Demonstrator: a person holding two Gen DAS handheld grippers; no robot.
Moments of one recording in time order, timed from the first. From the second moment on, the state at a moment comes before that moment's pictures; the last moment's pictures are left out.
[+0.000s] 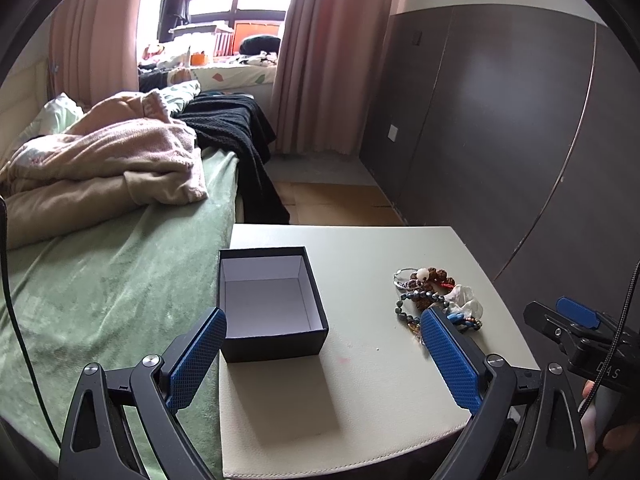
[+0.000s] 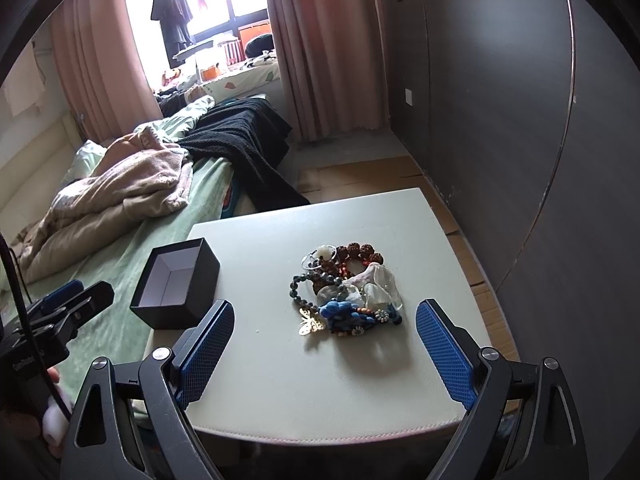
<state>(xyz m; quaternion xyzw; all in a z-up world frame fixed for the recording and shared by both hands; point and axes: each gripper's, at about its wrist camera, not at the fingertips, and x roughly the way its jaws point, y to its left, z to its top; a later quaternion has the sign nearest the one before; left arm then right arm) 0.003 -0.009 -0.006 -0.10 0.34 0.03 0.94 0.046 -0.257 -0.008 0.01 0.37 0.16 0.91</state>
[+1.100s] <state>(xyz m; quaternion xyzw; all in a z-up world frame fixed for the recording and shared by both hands) 0.080 -0.054 -0.049 -0.14 0.39 -0.04 0.91 0.109 -0.323 -0.035 0.17 0.42 0.10 0.88</state>
